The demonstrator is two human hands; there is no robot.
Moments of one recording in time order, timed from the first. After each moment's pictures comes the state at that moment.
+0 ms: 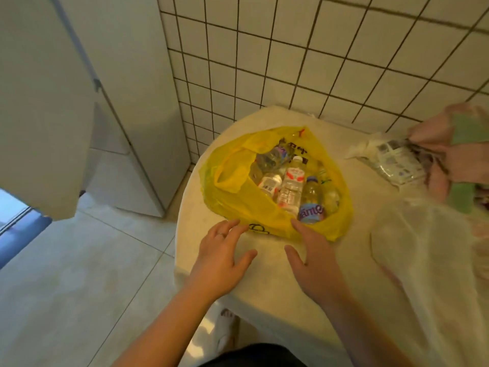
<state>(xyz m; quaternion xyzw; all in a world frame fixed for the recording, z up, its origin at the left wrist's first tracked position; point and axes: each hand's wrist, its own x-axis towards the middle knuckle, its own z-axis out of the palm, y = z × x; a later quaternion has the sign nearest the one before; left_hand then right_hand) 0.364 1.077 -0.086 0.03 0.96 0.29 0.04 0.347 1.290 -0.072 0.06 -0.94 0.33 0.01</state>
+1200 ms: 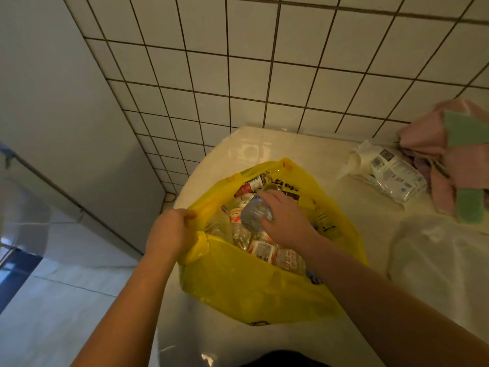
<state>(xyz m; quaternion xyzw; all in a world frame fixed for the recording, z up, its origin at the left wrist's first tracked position) 0.088 0.996 -0.071 -0.14 0.95 0.25 0.16 0.073 1.249 -0.083 0.07 -0.97 0.23 -0.09</state>
